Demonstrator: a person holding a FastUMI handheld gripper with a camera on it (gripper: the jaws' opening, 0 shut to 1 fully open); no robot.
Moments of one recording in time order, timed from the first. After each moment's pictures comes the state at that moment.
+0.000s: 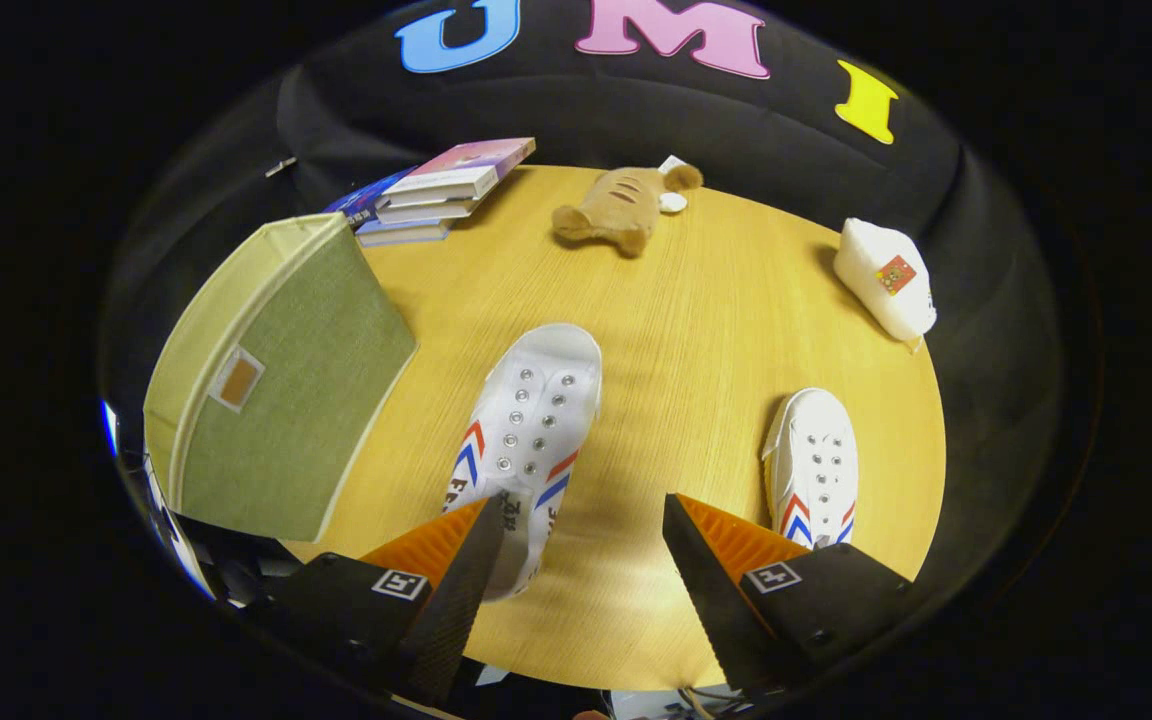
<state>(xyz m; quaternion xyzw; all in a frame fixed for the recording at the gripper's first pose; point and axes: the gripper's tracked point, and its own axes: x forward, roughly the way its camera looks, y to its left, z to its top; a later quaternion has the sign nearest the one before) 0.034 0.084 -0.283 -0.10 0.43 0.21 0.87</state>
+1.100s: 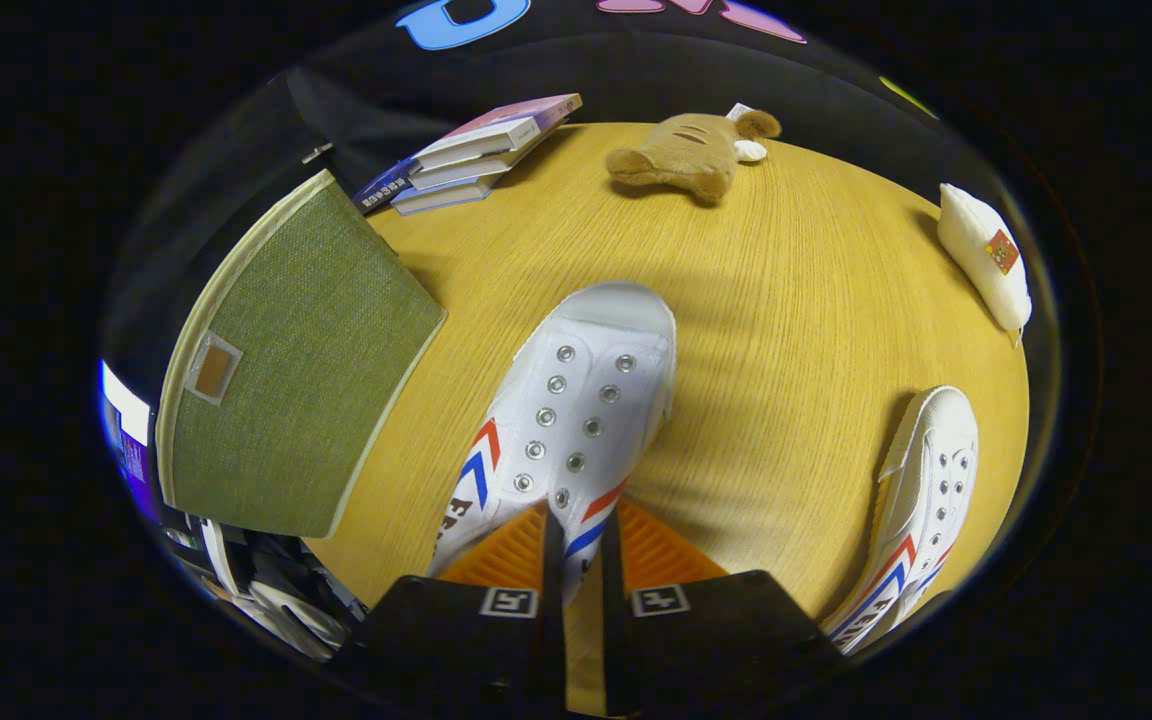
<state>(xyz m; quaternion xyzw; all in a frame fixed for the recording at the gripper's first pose) 0.047 0.115 -0.326 -0.04 0.48 0.28 0.83</state>
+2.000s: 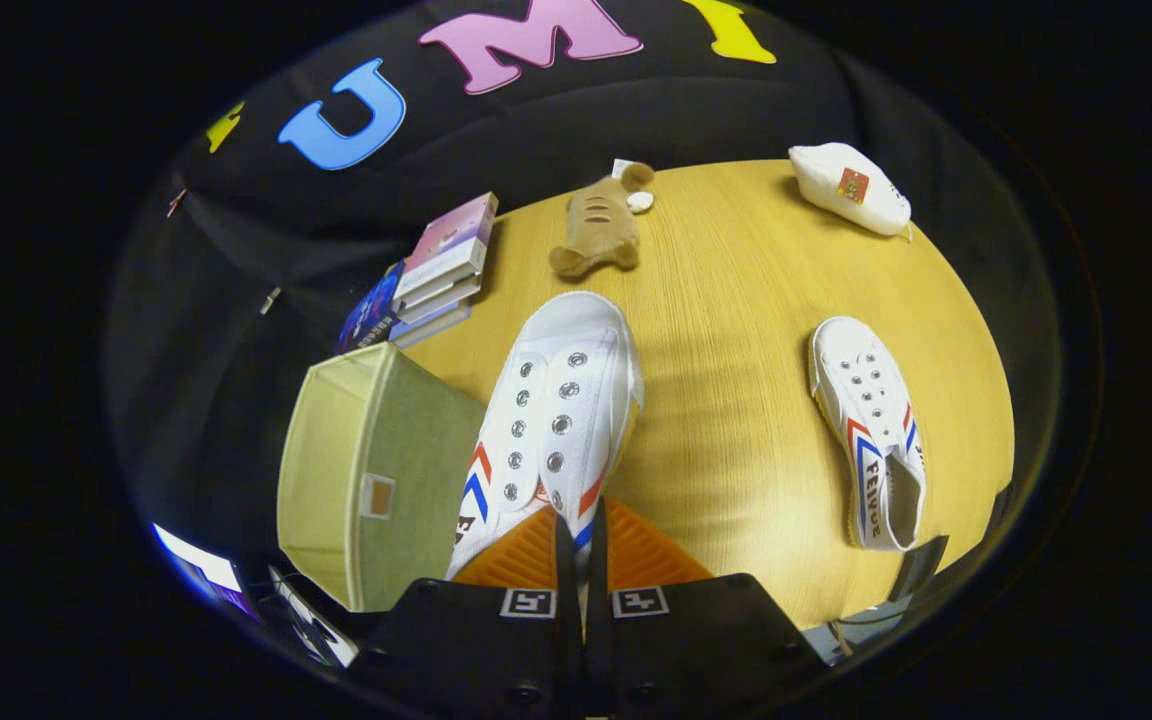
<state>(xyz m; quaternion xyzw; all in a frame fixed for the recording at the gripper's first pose) 0.003 0.124 -0.179 0.15 0.44 0.16 0.87</state>
